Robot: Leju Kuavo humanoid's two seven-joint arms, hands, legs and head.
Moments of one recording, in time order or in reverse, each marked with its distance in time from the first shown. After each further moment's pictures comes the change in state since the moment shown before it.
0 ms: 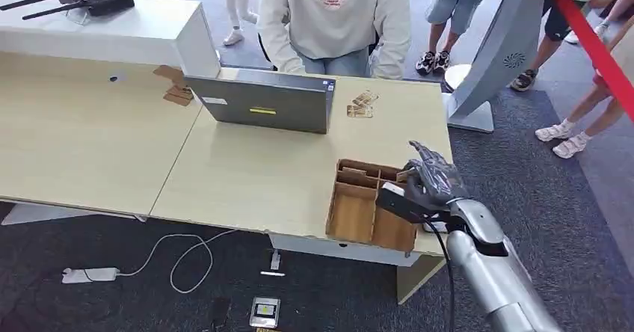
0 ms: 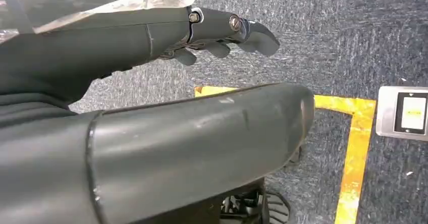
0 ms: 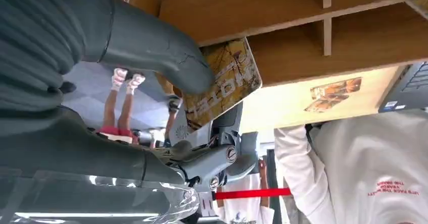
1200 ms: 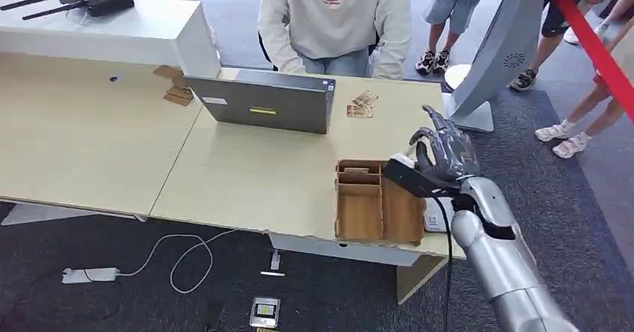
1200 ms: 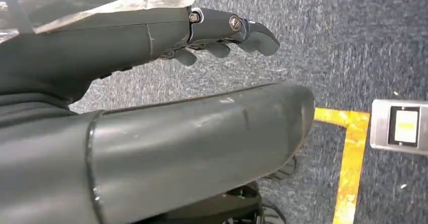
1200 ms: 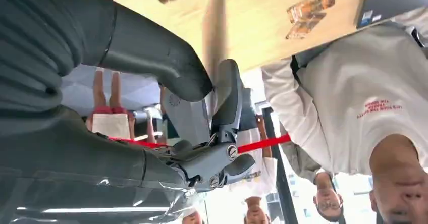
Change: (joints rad) left arm 0.018 0.026 0.000 0.000 -0.006 0.001 -0.041; right arm -0.057 0.010 -0.047 -0.089 -0.033 -0.059 0.016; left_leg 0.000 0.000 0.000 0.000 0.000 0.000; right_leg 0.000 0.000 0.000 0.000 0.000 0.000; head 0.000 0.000
